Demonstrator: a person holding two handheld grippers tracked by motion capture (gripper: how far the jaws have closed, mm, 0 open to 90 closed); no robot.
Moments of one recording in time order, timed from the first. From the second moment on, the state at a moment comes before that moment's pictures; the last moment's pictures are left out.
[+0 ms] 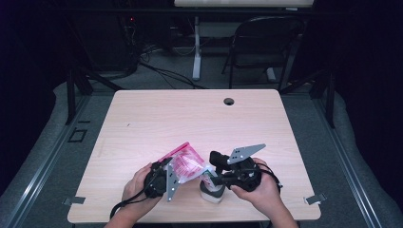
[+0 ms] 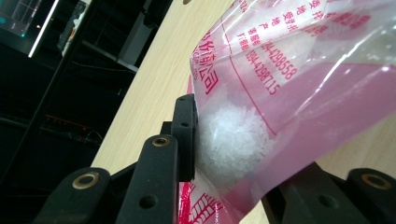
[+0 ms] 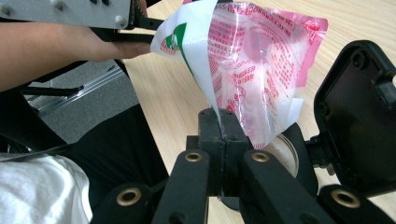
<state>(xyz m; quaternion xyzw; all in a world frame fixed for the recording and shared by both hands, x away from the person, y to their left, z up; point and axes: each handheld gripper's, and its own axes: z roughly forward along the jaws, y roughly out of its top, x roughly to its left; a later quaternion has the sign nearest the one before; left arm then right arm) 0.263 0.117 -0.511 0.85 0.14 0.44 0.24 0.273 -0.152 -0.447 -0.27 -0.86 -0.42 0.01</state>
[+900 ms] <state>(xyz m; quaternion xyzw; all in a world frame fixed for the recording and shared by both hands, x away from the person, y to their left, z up) 0.259 0.131 -0.532 0.86 0.20 0.38 0.29 0.273 -0.145 -0.451 -0.27 -0.86 -0.44 -0.01</state>
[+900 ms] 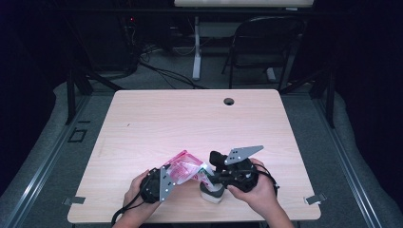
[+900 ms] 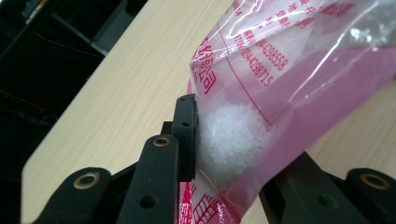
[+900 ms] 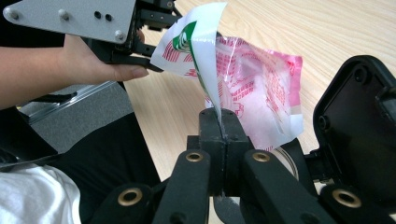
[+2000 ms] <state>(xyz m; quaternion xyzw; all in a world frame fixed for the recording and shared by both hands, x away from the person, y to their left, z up) 0.265 0.140 -0.555 0.86 0.26 0.28 0.34 0.273 -0.136 -0.458 -0.27 -0.85 -0.44 -0.03</state>
